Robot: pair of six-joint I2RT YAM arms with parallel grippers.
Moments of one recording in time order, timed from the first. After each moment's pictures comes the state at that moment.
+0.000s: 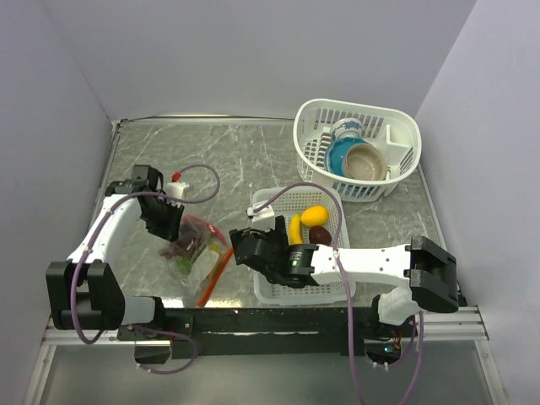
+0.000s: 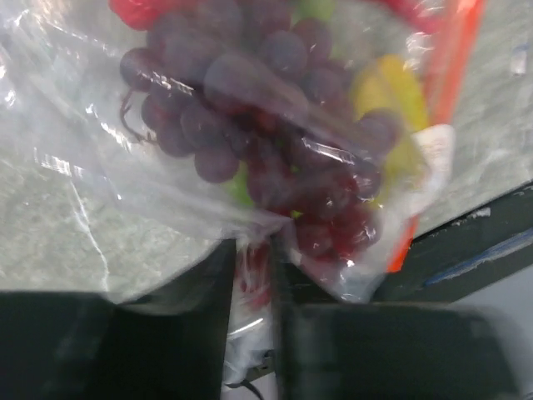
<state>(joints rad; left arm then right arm) -0.02 1.31 1.02 -1.05 0.31 0.37 1.31 1.50 1.01 -0.25 0.78 0.65</state>
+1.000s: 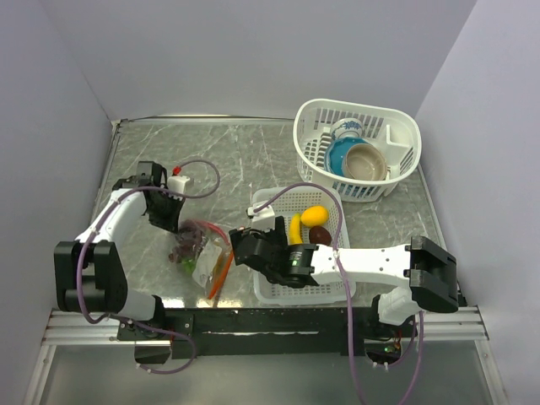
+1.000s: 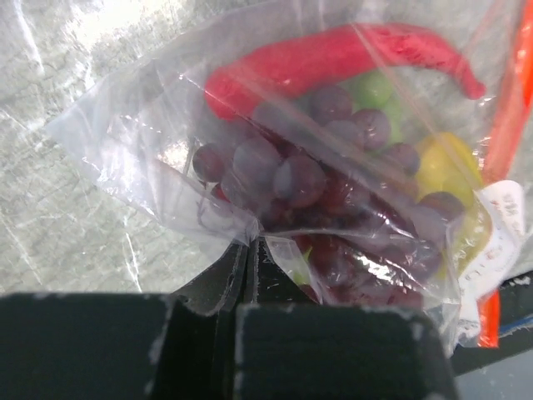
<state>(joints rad) -0.02 1.42 1.00 -0.84 0.24 0.34 1.31 1.50 1.01 -0.25 0.77 0.67</state>
